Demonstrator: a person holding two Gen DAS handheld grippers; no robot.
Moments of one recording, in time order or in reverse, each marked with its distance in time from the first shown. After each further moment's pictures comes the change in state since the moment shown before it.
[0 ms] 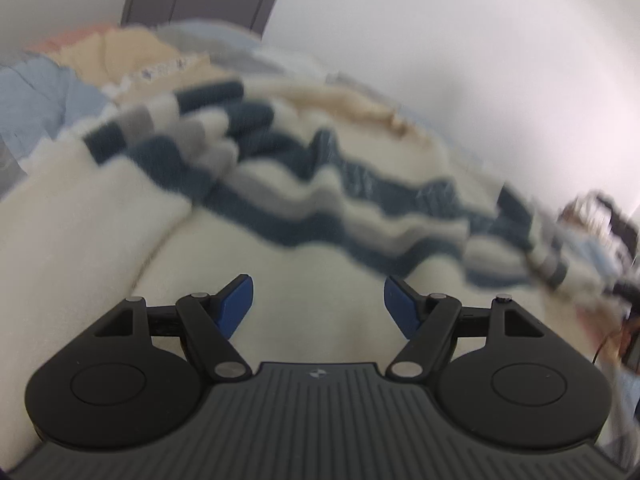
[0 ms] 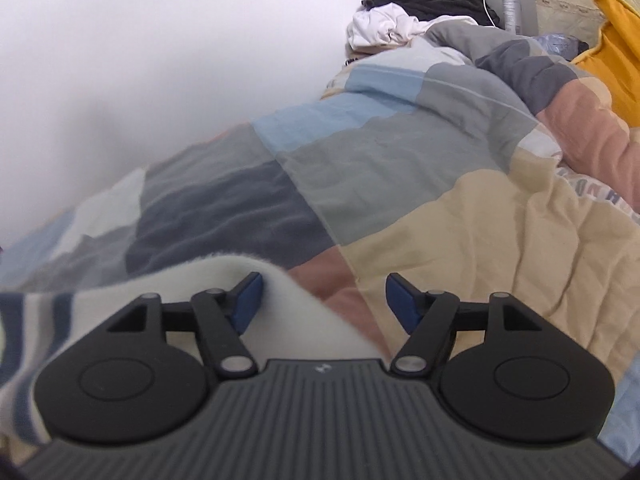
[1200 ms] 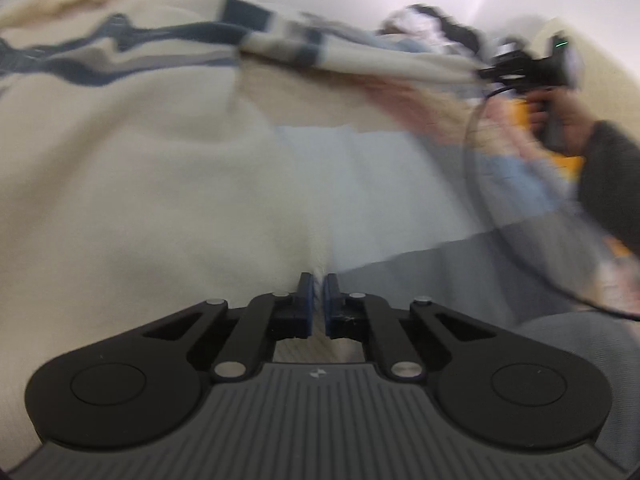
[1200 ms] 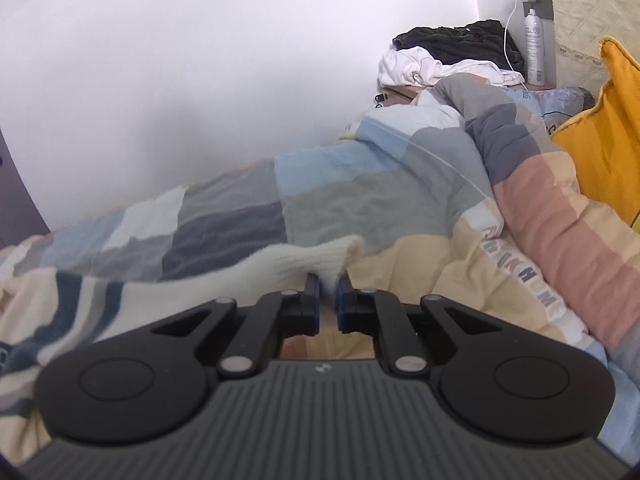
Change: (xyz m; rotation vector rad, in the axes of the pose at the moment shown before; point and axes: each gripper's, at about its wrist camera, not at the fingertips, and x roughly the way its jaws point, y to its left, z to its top) left arm -0.003 -0.211 -0.145 0.373 0.417 -0.454; right arm -0.076 -0.066 0.050 -0.103 -0.006 0.114
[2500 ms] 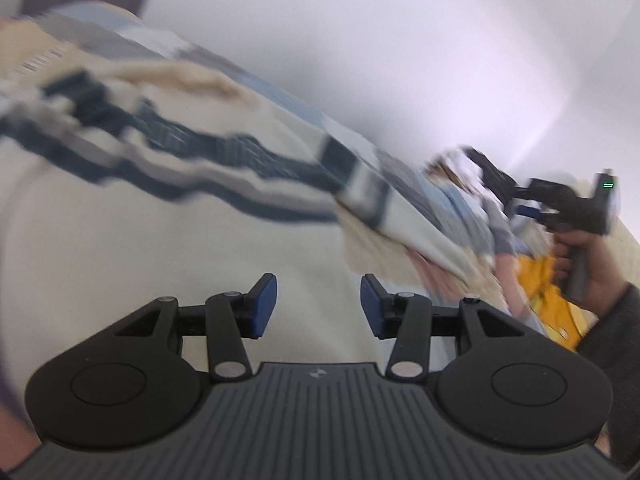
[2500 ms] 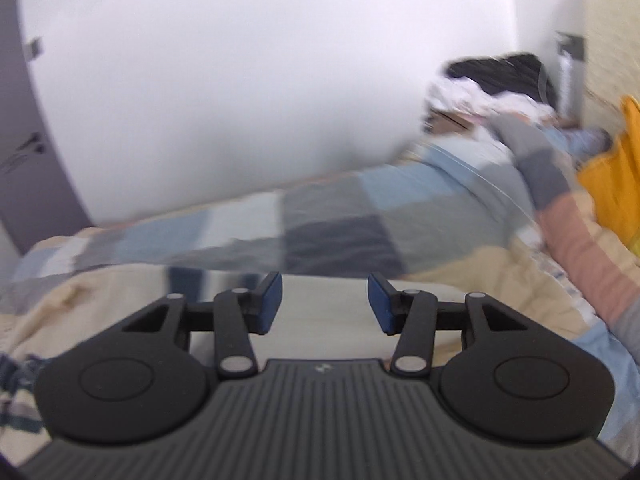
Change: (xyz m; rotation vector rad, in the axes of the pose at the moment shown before) left arm -0.188 0.060 0.032 -0.291 -0.313 0.143; right arm -0.128 0.184 0.010 -0.100 -0.004 0.107
